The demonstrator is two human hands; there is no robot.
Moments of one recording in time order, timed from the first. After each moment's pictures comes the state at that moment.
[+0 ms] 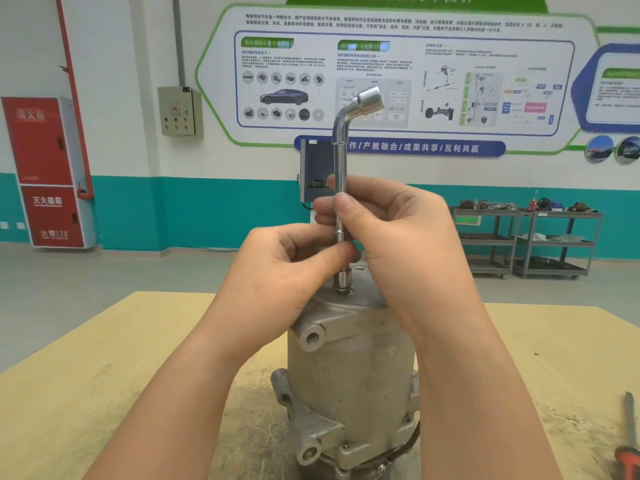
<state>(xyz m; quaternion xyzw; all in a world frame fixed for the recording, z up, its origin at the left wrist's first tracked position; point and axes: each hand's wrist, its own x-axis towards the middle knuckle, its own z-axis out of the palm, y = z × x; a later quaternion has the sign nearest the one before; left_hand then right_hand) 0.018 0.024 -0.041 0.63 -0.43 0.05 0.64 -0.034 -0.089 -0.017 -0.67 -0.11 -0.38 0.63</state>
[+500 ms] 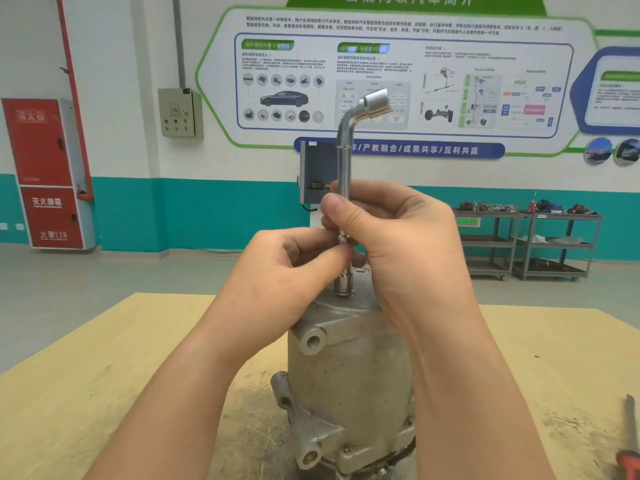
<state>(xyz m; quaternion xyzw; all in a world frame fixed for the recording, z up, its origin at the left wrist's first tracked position) 0.020 0.026 -0.042 0.64 -0.45 0.03 0.63 -0.034 -0.086 -0.019 -0.64 -0.09 -0.40 0.65</state>
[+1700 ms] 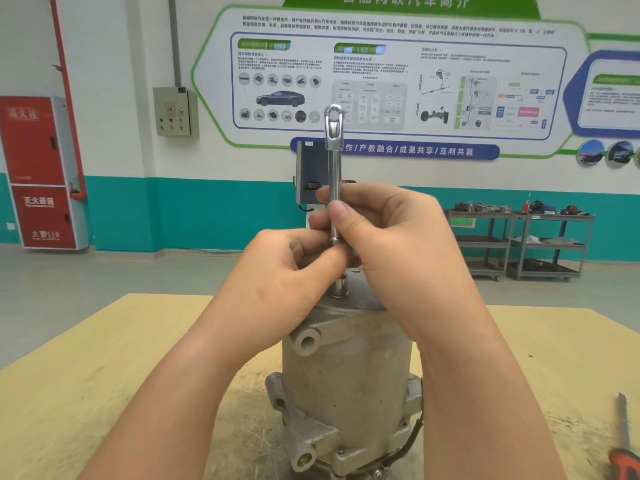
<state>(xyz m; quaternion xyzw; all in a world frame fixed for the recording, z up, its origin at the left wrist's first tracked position) 0.016 0.023 -0.040 0.67 -0.43 0.04 0.61 -0.042 -0.086 -0.016 -0.73 -0.07 -0.37 0.56</state>
